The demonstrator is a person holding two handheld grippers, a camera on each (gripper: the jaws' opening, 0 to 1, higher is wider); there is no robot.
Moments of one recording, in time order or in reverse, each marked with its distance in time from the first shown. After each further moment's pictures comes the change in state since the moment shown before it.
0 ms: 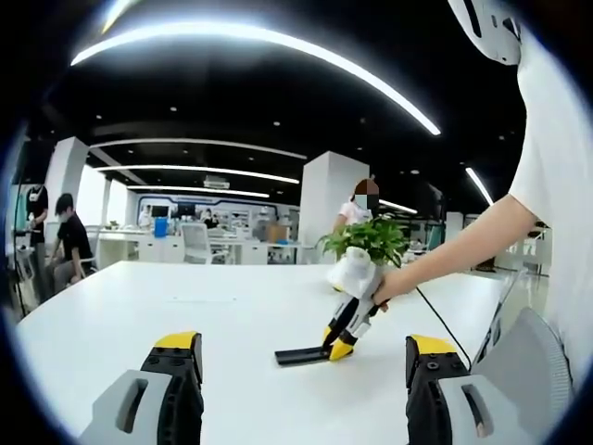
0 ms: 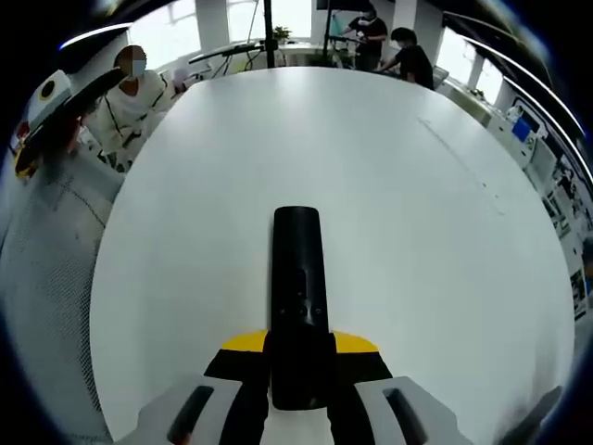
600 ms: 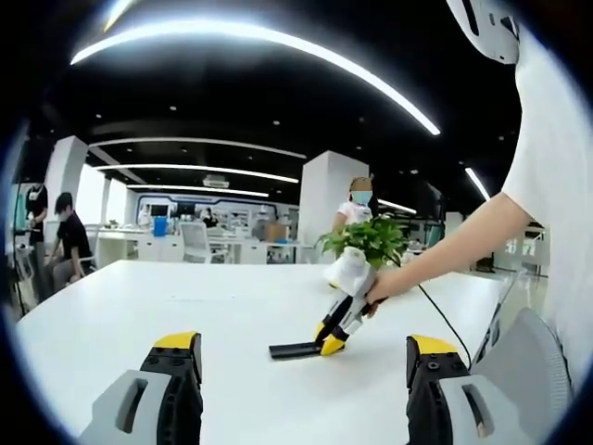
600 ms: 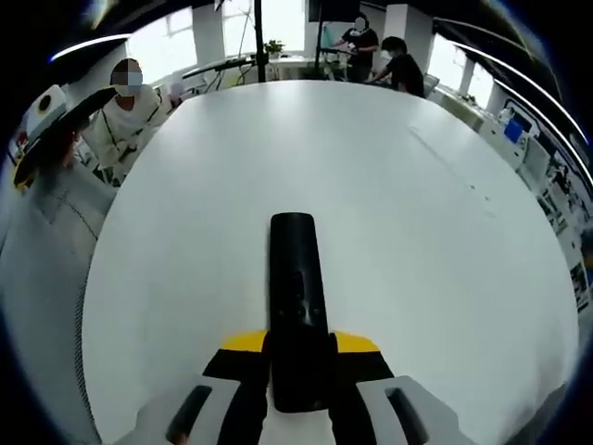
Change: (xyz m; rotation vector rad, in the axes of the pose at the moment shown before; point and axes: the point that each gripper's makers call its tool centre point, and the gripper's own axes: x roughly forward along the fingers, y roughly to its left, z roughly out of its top) left arm 0.000 0.000 -0.001 -0.006 0.005 -0.006; right arm 0.001 -0.011 0.009 0.109 -0.111 -0.005
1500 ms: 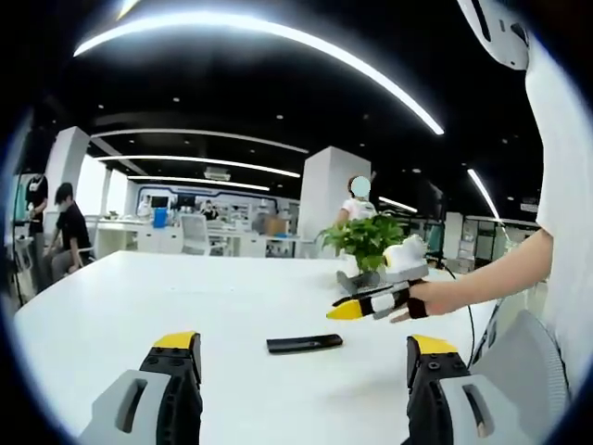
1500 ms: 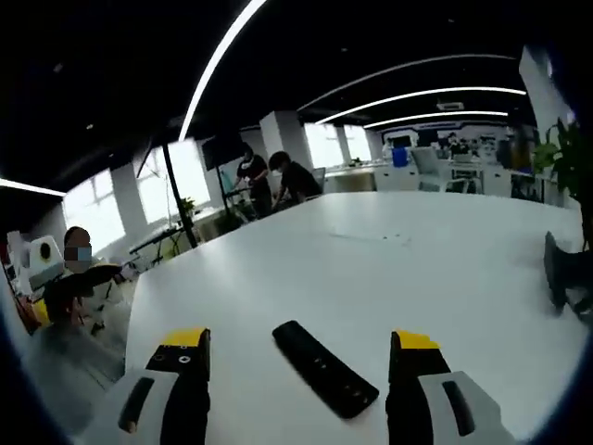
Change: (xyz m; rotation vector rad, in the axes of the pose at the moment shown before) left arm 0.001 0.001 -0.005 -0.027 0.021 -0.003; right arm -0.090 0.022 0.035 0.406 -0.697 -0.257
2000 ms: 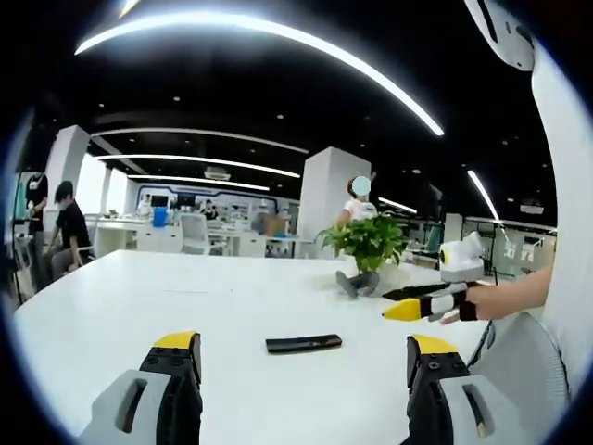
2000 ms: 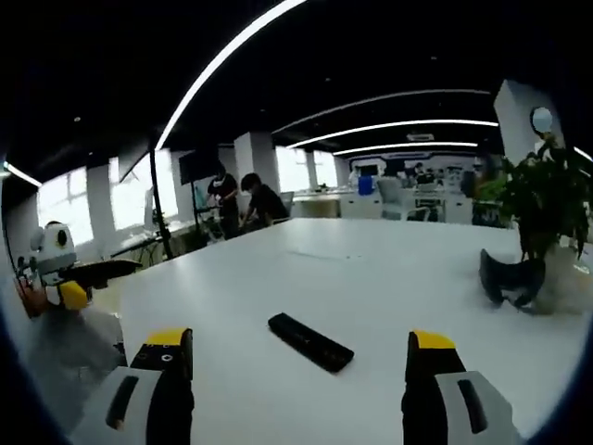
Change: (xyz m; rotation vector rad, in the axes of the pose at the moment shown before) left arm -0.001 0.000 0.000 -0.005 0.000 -0.002; right arm -0.086 0.028 -0.005 -0.118 -0.081 -0.210
